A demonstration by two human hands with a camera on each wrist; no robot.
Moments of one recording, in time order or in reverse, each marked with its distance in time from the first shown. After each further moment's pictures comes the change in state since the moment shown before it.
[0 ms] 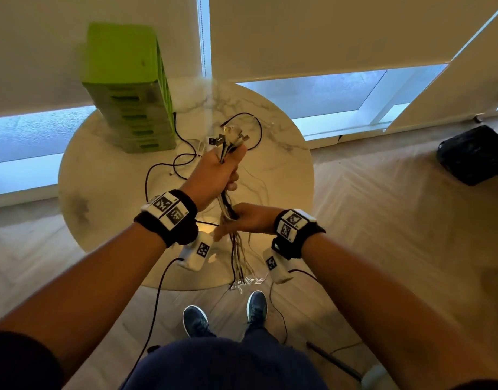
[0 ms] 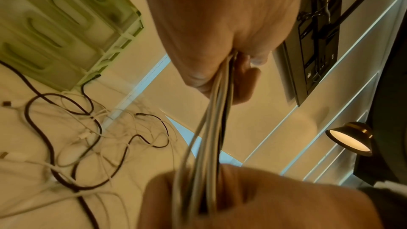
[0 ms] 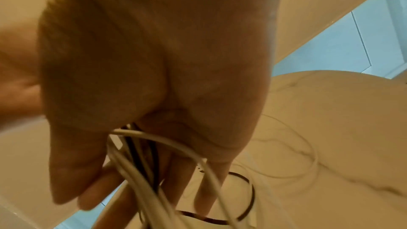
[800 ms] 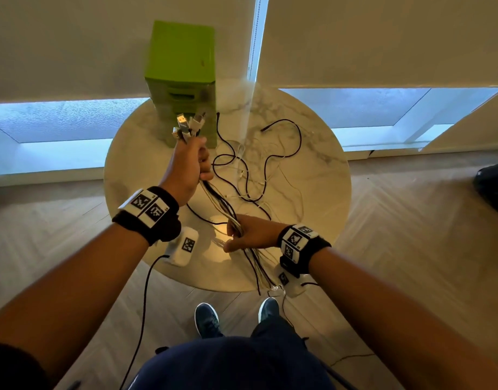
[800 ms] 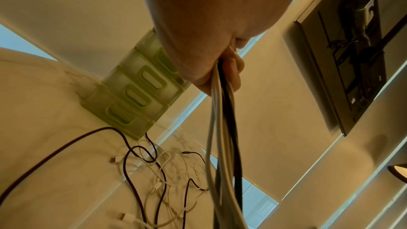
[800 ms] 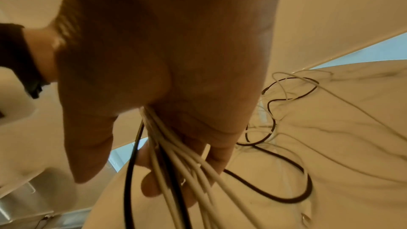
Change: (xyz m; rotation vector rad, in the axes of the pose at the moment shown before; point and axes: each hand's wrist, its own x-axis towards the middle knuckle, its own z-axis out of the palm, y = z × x) left_hand -0.019 0.008 -0.121 -0.245 0.351 -0.011; right_hand 0.060 -0.028 0.042 -0.258 0.043 0.026
